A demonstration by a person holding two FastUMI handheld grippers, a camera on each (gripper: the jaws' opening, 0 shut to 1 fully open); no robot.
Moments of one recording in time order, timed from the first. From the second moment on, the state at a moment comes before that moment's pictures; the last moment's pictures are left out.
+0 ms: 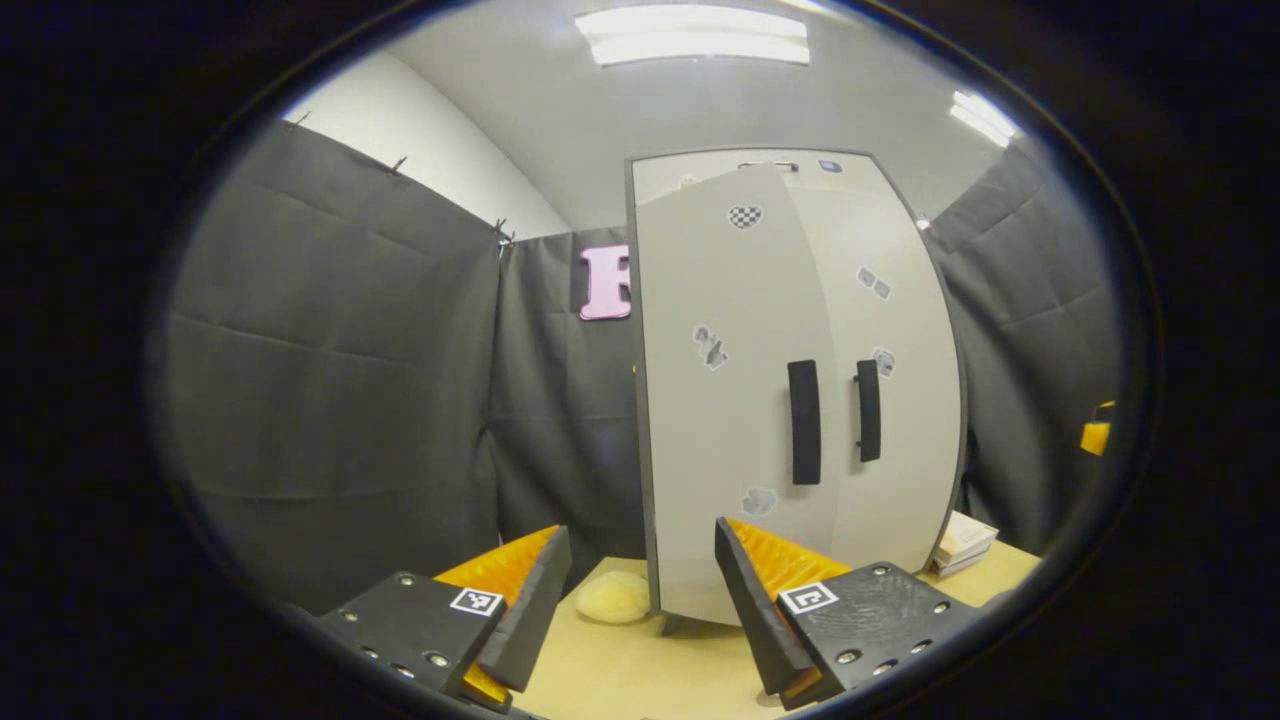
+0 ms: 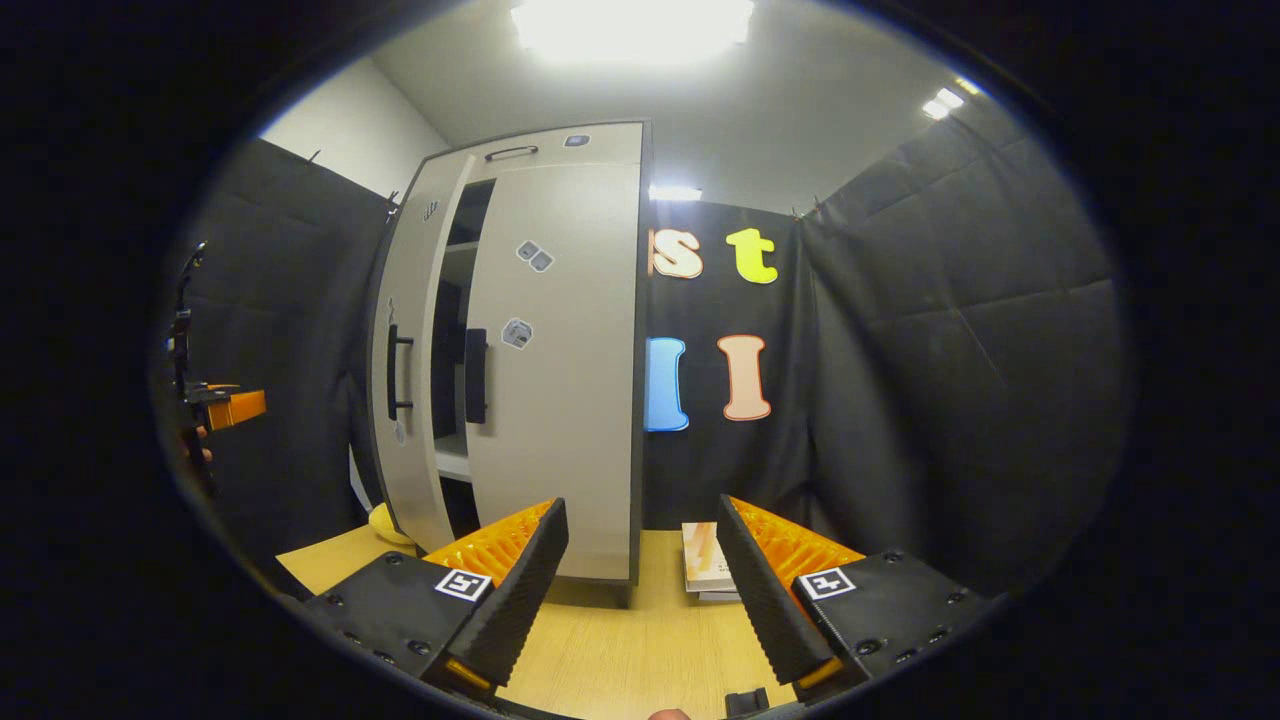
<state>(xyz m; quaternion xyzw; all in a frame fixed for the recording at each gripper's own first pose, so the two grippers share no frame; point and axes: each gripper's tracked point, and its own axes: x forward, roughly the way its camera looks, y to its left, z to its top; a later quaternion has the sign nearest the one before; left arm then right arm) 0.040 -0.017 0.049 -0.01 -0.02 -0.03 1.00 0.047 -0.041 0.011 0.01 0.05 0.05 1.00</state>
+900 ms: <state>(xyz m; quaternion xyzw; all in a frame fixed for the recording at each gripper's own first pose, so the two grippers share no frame) -0.015 0.038 0.015 -0.01 -0.01 -0.03 1.00 0.002 0.004 0.013 0.02 0.03 0.05 1.00</state>
